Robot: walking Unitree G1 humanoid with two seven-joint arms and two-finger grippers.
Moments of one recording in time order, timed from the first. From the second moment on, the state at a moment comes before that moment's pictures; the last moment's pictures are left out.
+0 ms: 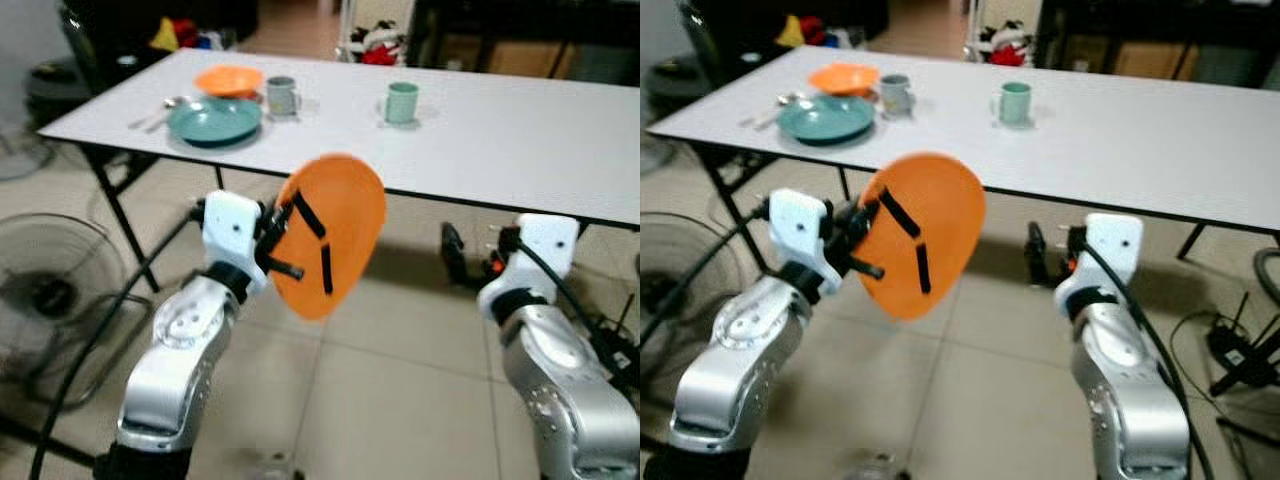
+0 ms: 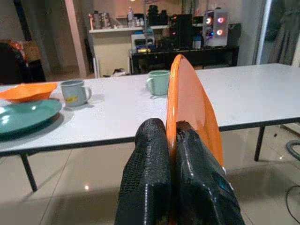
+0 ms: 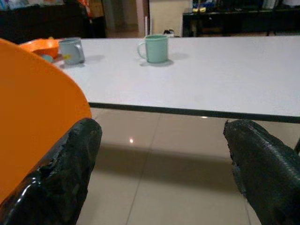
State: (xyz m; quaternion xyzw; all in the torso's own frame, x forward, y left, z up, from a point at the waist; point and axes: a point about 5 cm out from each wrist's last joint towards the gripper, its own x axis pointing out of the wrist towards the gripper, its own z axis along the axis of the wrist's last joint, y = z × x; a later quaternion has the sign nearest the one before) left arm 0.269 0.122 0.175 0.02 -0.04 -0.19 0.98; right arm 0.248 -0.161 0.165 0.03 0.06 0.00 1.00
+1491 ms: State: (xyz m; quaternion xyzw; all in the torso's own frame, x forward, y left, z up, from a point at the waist) left arm 0.279 0.130 0.187 -0.05 -0.06 -0.17 0.98; right arm 0.251 -0.146 0.176 0.05 0.03 0.04 1.00
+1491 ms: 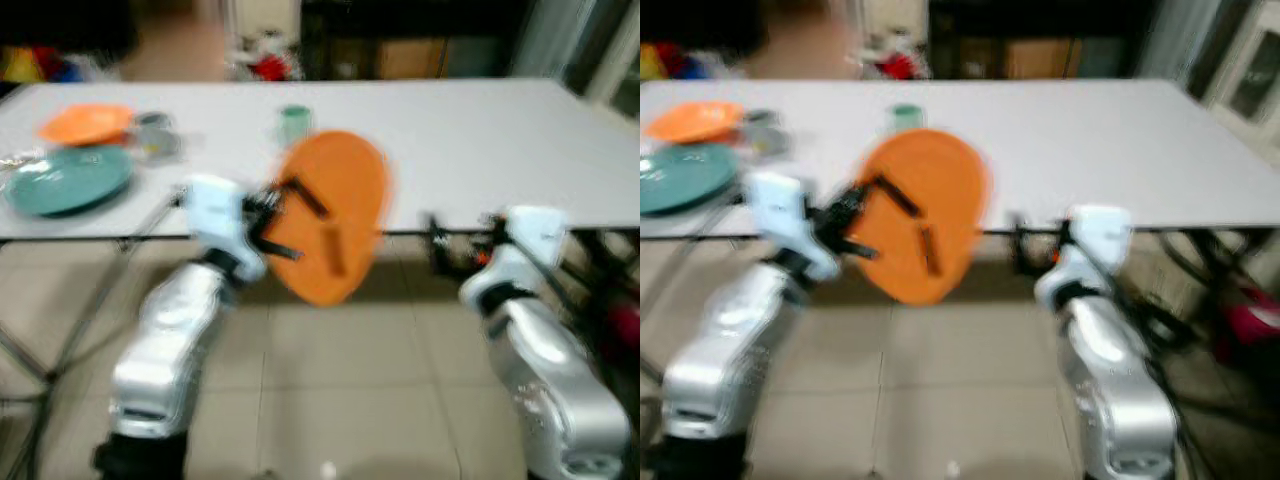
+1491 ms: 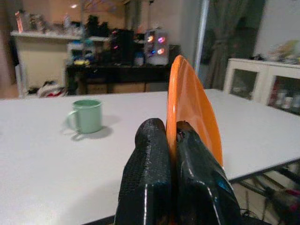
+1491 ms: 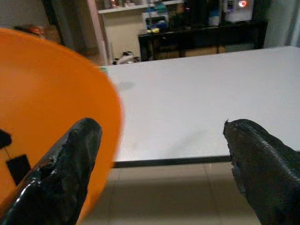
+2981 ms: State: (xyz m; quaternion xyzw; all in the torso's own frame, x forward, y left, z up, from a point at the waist) left arm 0.284 0.134 0.186 -0.05 -0.05 -0.15 0.99; right arm 0.255 -0.143 0.180 0.05 0.02 0.05 1.00
